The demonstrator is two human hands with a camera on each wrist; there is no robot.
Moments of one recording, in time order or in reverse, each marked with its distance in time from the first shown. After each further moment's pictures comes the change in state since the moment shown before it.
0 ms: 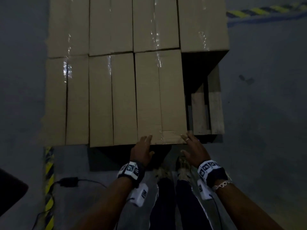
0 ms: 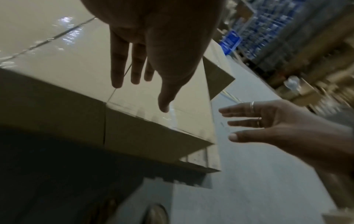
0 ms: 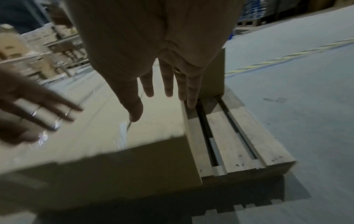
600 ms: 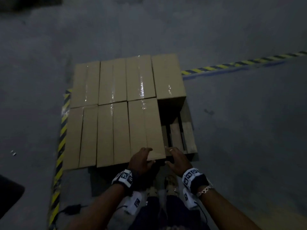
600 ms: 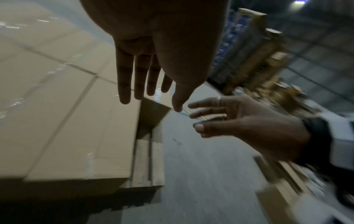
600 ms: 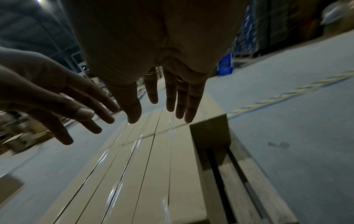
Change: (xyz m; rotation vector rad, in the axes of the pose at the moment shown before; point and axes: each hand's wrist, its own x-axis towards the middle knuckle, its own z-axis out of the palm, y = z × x) left_hand -0.185 0.155 -0.161 -0.095 0.158 0.273; right_hand -0.162 -0.123 -0.178 0.125 0.131 -0.103
